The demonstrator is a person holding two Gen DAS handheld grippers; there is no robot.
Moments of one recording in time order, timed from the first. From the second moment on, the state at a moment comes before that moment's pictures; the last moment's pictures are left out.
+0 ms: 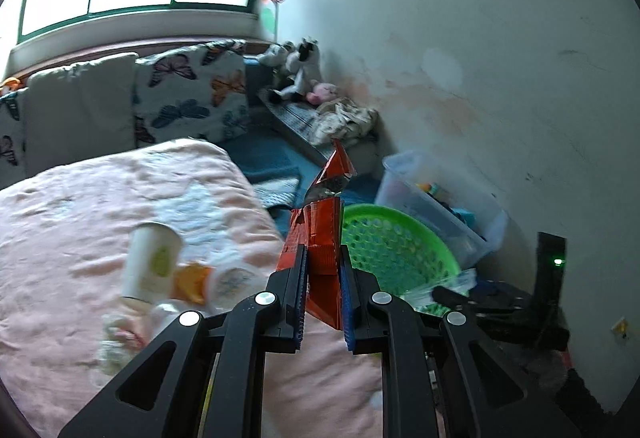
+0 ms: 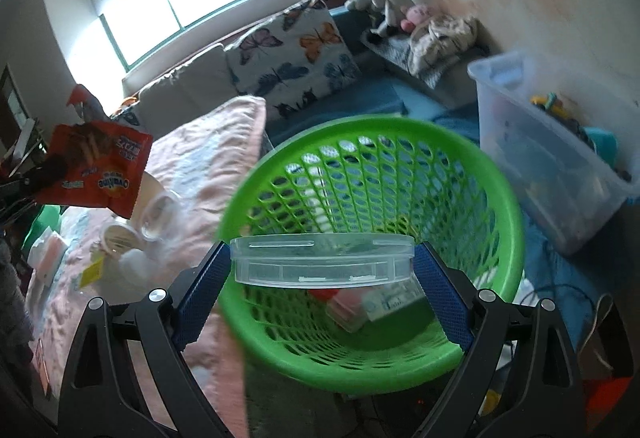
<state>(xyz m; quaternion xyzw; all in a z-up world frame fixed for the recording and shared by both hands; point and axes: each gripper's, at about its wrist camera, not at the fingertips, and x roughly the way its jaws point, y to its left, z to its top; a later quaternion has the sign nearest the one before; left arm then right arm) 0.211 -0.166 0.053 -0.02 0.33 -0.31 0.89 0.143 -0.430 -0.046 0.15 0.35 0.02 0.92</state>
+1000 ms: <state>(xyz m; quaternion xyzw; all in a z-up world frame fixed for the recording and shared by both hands) 0.221 -0.280 -0.013 0.01 0.41 -0.38 0.83 0.113 -0.463 -0.047 0.18 0.33 0.00 0.93</state>
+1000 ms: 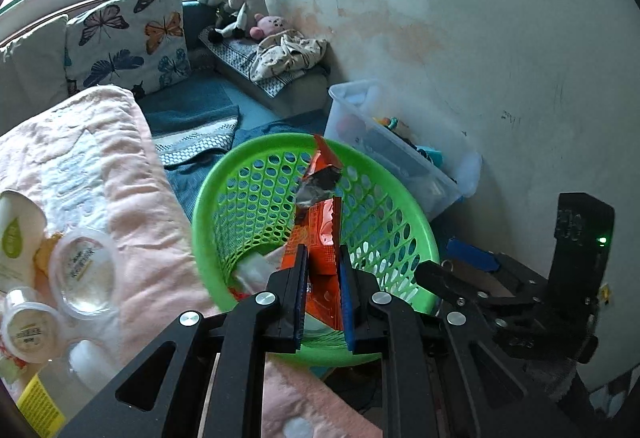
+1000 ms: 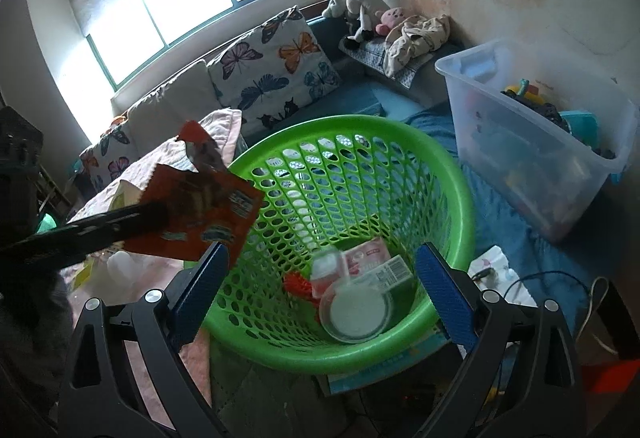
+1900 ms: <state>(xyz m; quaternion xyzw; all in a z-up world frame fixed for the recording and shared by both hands) 0.204 -0.231 -0.013 -0.01 0.41 -0.36 0.84 0.101 -0.442 -0.033 0.18 0.32 0.02 0.93</state>
